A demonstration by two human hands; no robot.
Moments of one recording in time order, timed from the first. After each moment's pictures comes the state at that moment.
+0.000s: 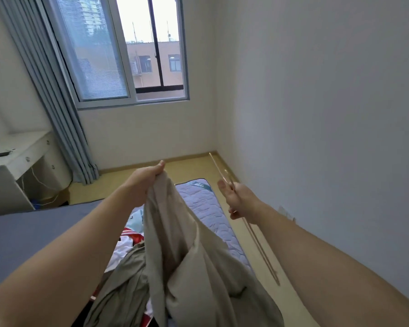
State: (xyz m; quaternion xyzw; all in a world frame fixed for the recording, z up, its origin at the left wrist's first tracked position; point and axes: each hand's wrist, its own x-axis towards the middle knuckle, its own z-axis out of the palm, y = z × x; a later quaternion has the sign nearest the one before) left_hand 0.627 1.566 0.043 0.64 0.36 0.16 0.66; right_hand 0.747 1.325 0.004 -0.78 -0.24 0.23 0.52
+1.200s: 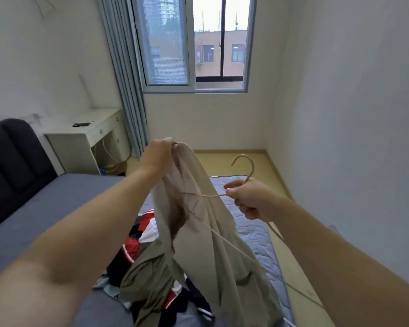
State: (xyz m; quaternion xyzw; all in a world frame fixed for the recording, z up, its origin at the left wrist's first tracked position) left_hand 0.570 1.619 0.062 0.89 0.36 0.30 0.03; right_hand 0.714 1.399 0.033 -0.75 -0.28 0.39 0.46
